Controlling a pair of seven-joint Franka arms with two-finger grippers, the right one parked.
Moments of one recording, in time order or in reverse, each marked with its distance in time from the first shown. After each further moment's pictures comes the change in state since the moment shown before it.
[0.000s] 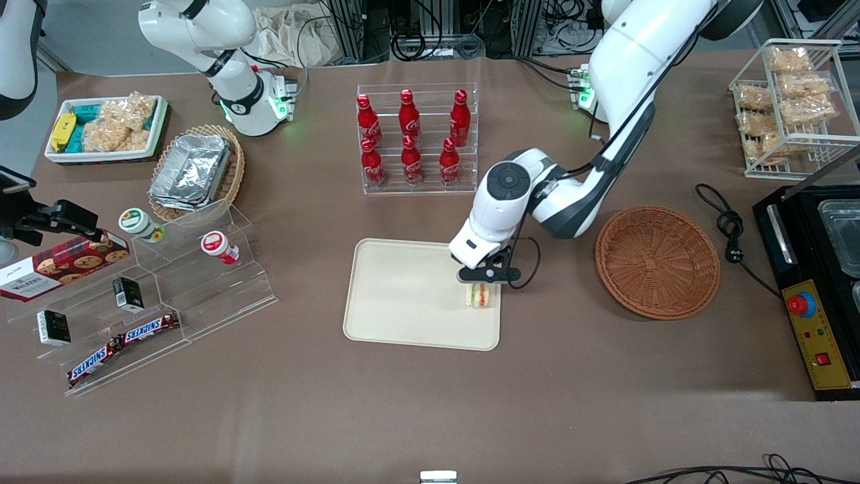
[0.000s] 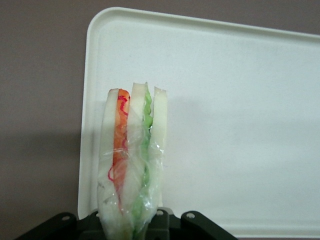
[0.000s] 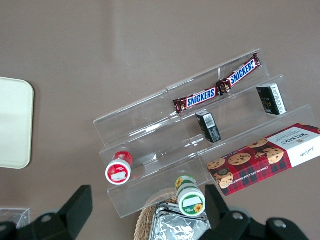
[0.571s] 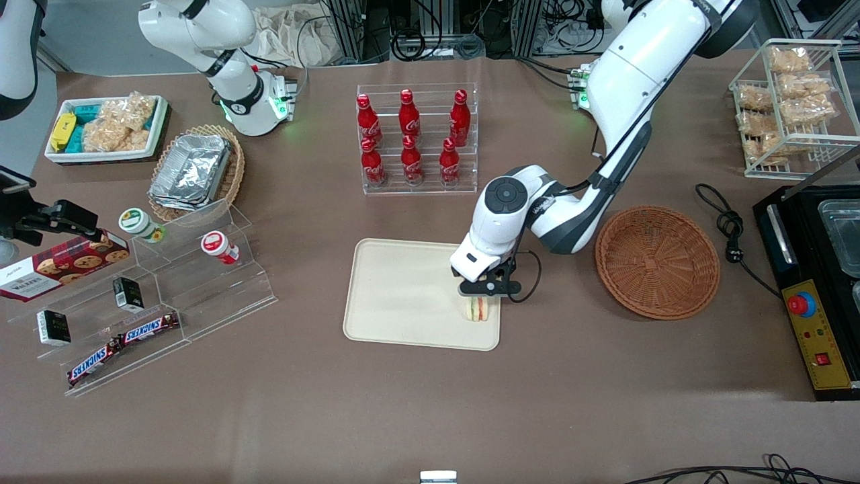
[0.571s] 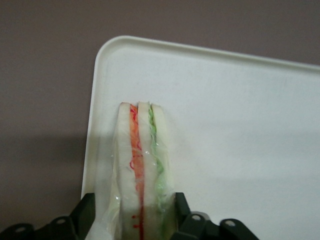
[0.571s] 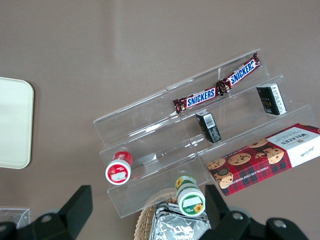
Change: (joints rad) arm 0.006 0.027 0.010 0.068 0.054 0.006 -0.101
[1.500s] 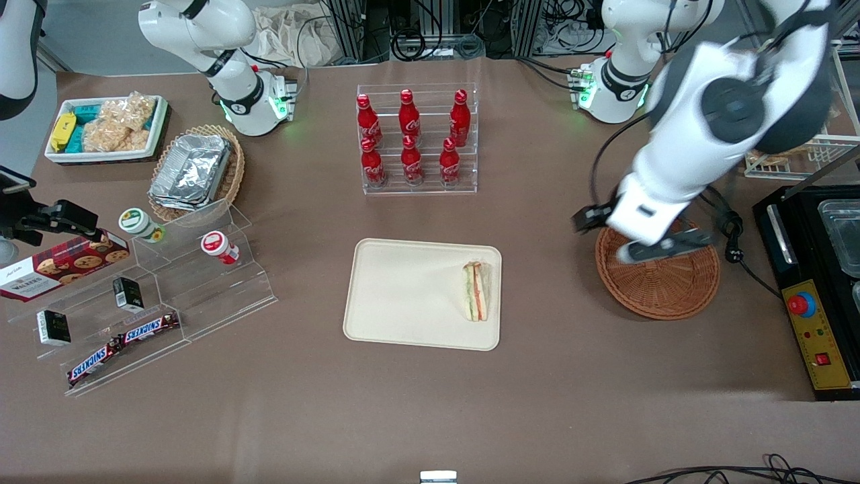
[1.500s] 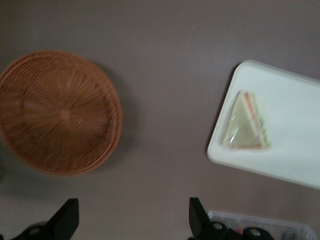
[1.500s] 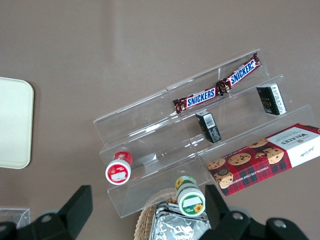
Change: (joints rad) arm 0.280 -0.565 0.099 0.027 -0.432 -0.775 0.510
